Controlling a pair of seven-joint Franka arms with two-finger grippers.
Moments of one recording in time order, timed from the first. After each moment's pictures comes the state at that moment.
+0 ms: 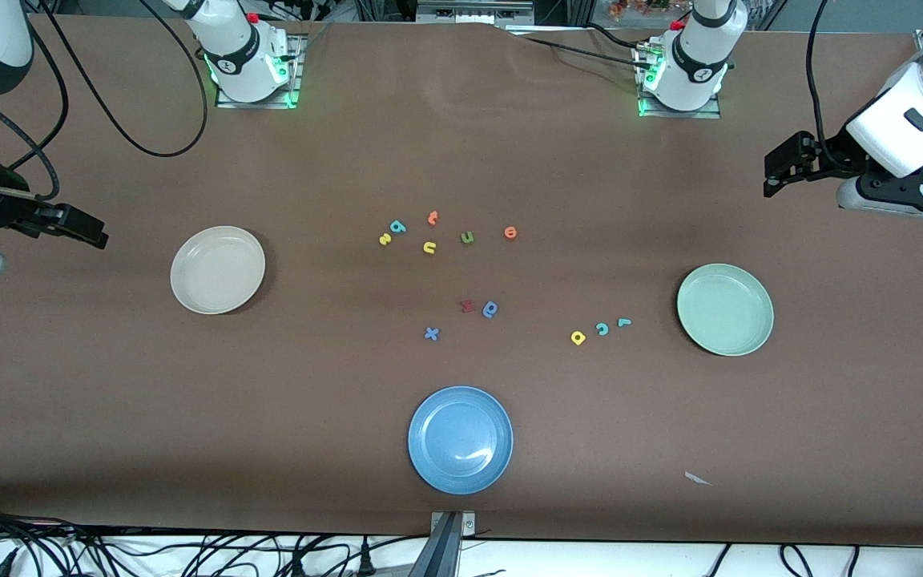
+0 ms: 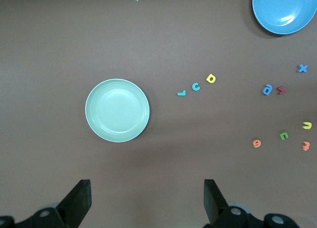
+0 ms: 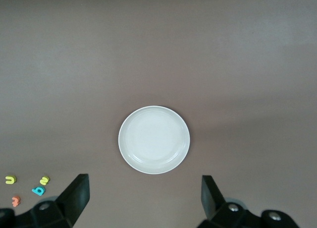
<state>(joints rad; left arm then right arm) -0.10 0.09 -0.05 -1.40 -0.03 1.45 -0.03 0.02 0.14 0.00 -1.53 -0.03 1.64 0.17</state>
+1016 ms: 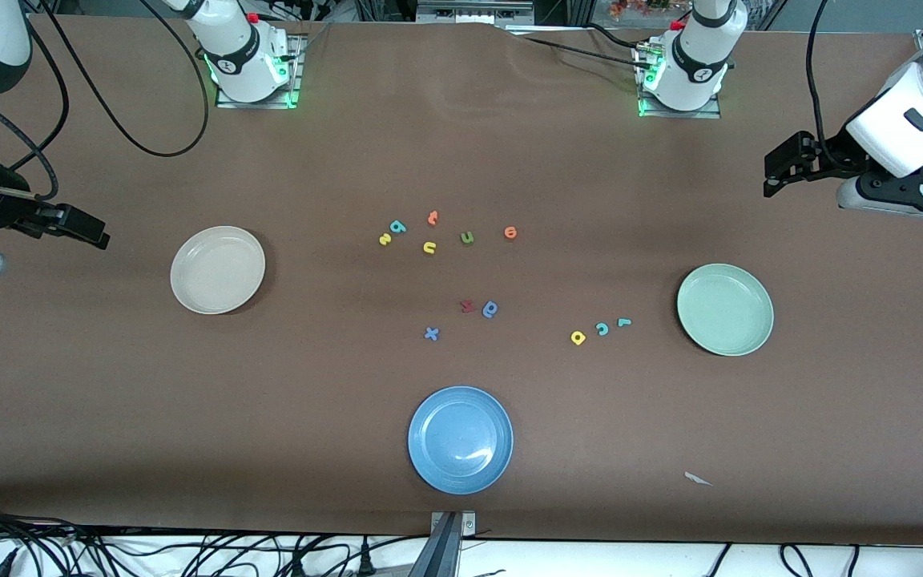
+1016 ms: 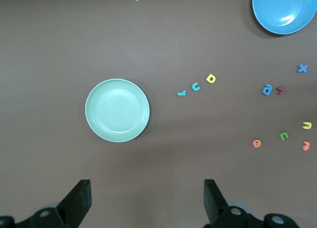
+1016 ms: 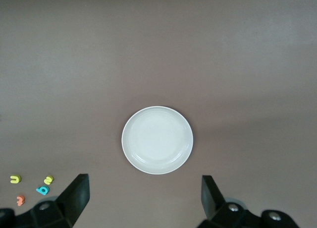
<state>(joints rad) -0.10 0.09 -0.05 -1.40 -0.03 1.45 -0.03 0.02 0.14 0.00 -1.53 -0.01 1.64 0.17</state>
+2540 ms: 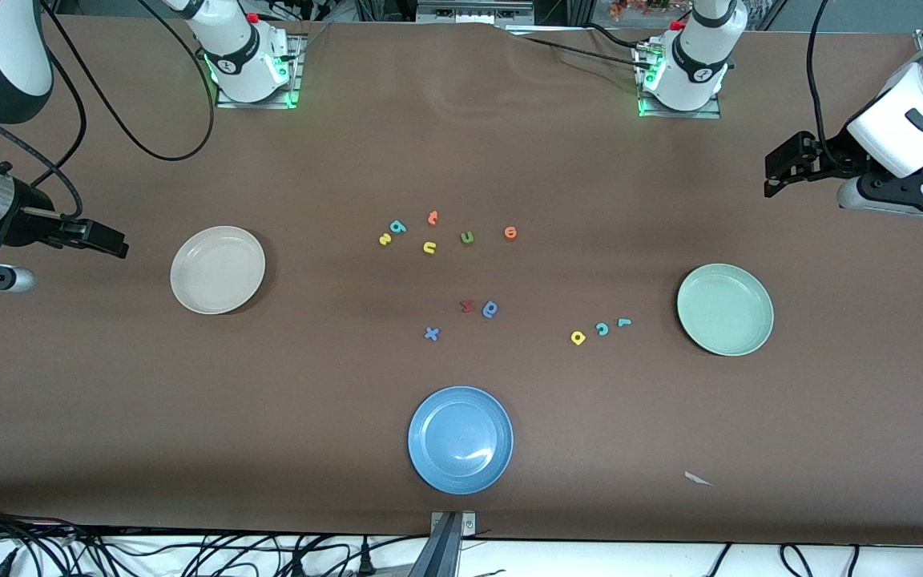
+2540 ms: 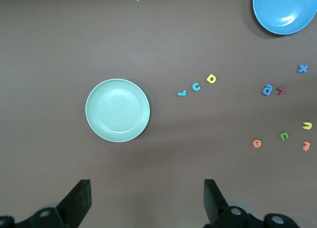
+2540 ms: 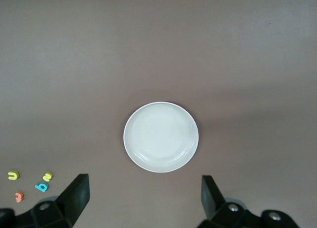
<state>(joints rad) -0.10 0.09 -0.04 -1.40 -0.03 1.45 -0.03 0.02 0.19 0.00 -1.53 0.00 1.64 0.17</state>
